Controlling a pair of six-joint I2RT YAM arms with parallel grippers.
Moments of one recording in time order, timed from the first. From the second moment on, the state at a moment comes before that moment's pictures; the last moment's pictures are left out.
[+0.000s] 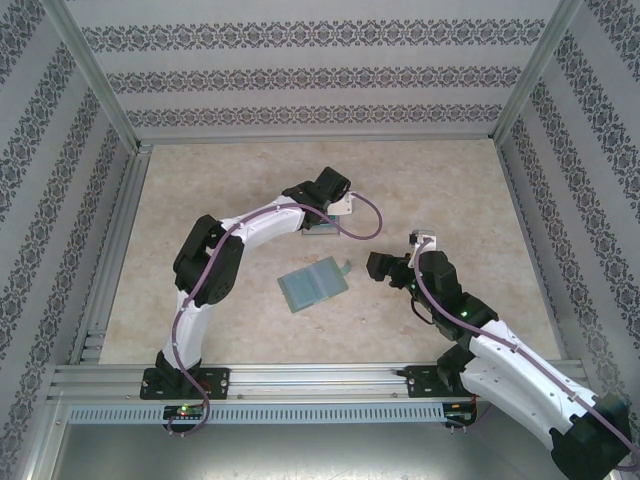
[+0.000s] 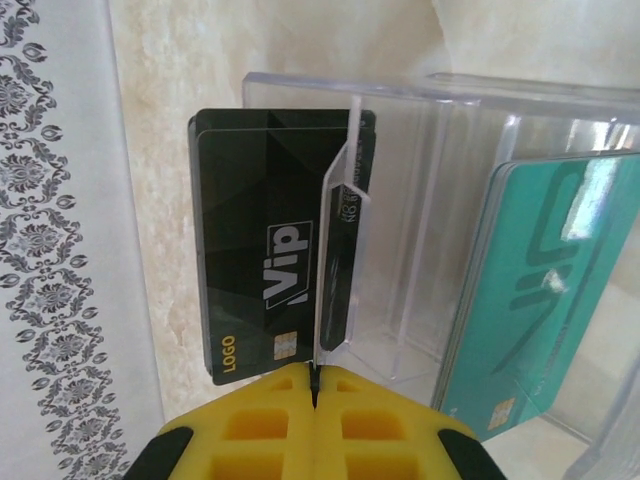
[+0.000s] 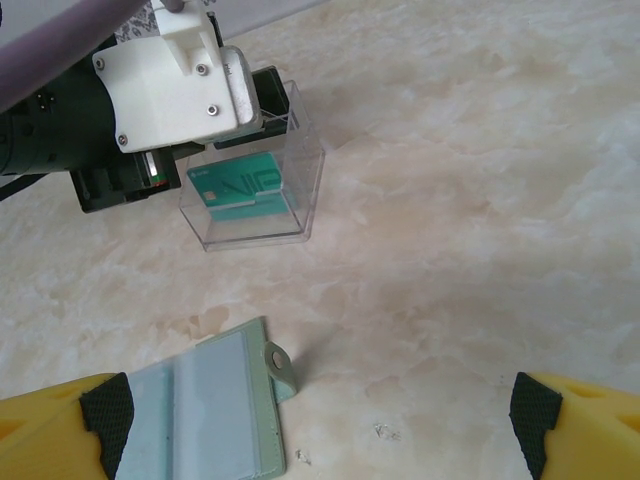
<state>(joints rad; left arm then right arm) -0.66 2.14 1.68 -0.48 -0.47 0.92 0.56 0.70 0.40 -0.19 0.13 0.58</state>
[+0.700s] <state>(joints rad) -0.61 2.21 1.79 -0.41 -0.59 0.90 0.56 0.72 0.40 -0.19 0.12 0.58</state>
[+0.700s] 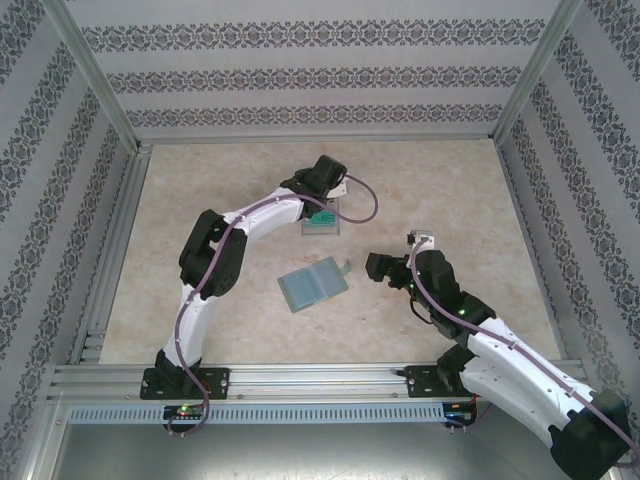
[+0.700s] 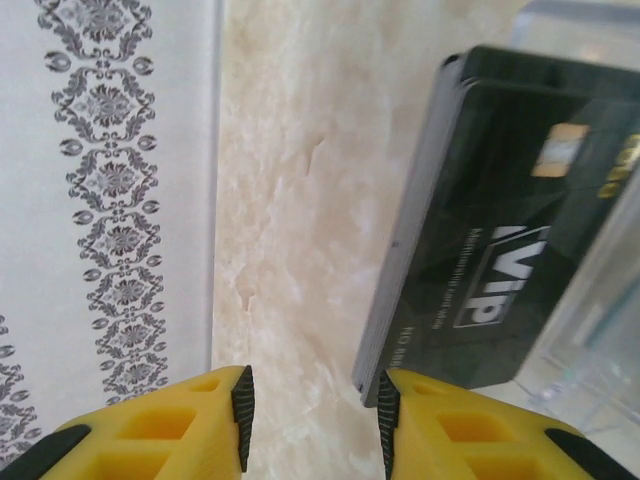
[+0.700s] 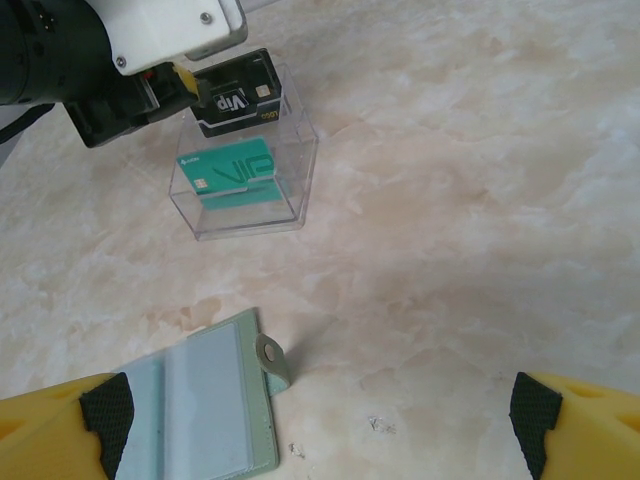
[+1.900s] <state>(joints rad) -0.60 1.23 0.82 -0.52 -0.11 -0.55 0.75 1.24 0.59 -0.14 0.01 0.50</state>
